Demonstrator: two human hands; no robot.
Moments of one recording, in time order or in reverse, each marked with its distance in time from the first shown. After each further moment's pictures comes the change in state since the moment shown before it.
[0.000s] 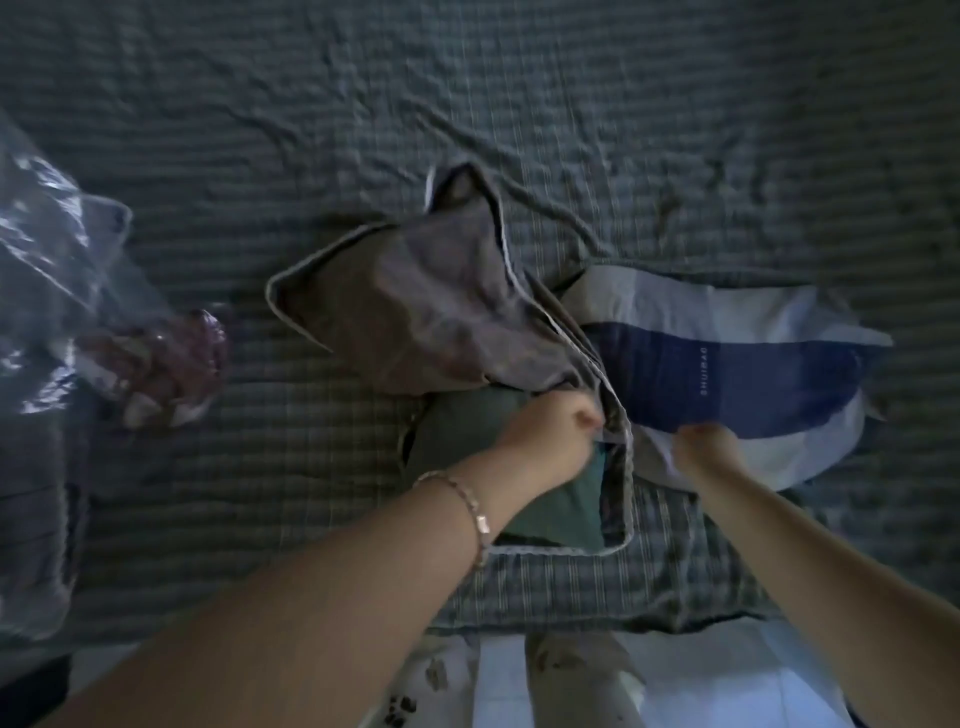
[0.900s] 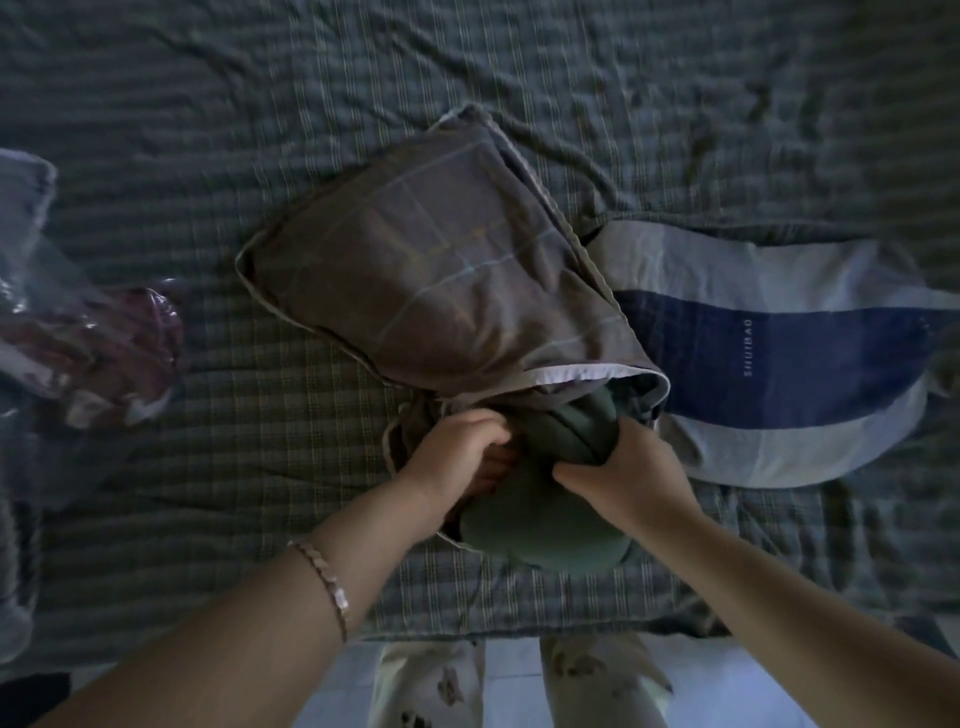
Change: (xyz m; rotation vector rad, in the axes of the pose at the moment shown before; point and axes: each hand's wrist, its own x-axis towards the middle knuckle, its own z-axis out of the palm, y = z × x) left_hand 0.019 -0.089 -0.013 -0.796 0.041 -0.407; right_hand -0.033 -0.025 0.064 -0.187 -0.138 -0.243
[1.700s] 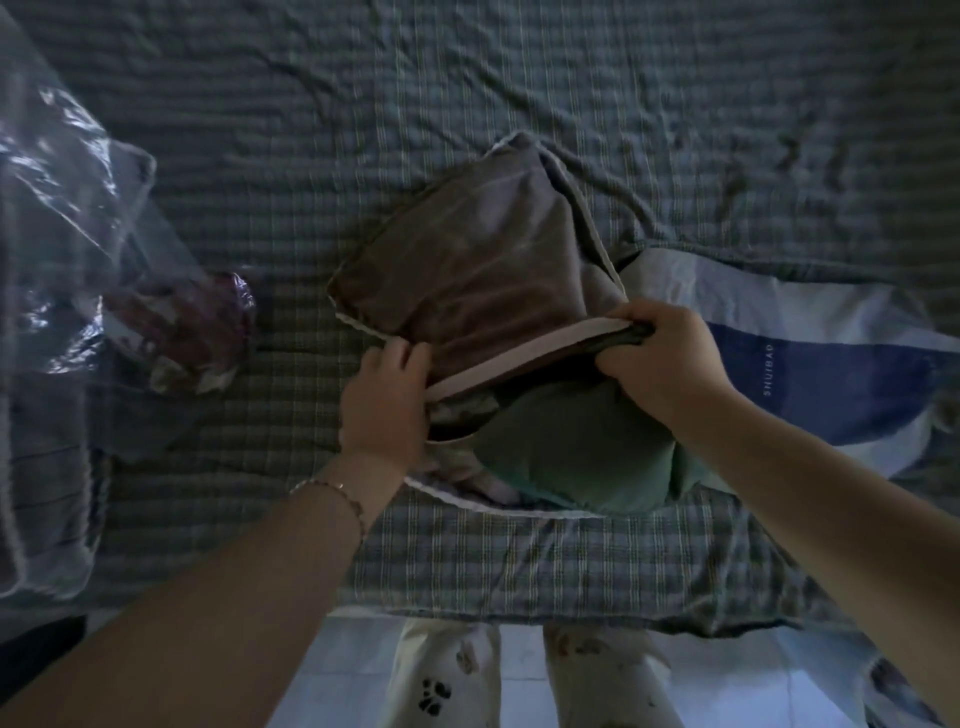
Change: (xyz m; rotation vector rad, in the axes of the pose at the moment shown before) left_hand -0.006 -0.006 -0.097 1.266 0.709 0.693; right_hand -0.017 -0.086 -0.050 0.135 0.150 -0.325
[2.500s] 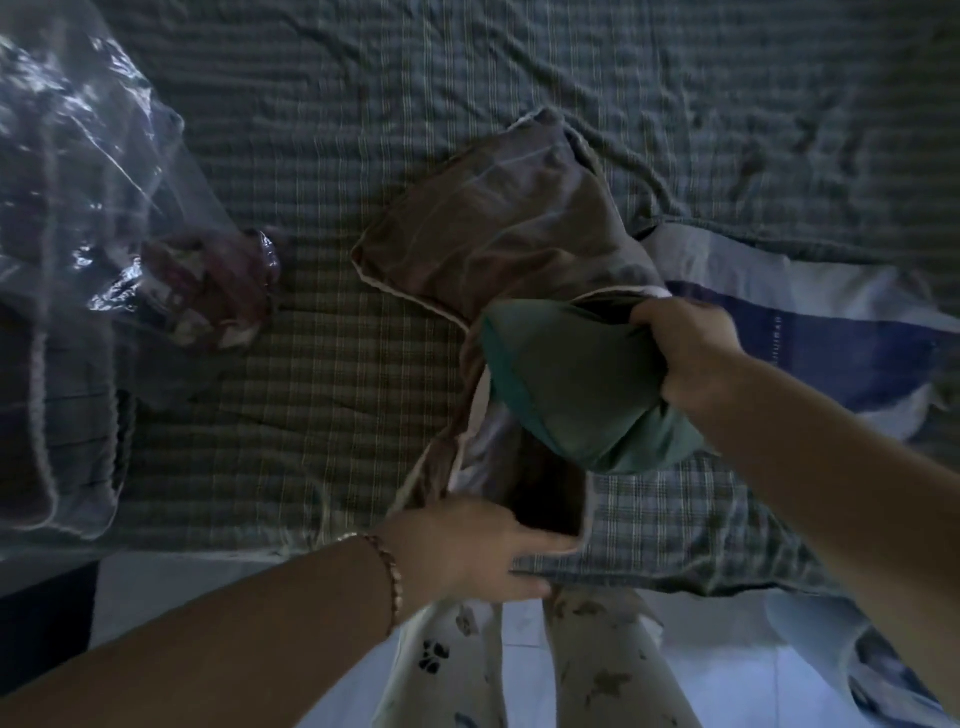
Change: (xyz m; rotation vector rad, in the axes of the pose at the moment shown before) left_hand -0.107 0.041 -0.010 -0.065 -0.991 0.758; right_hand -0.012 0.000 0.021 0.536 0.163 0.521
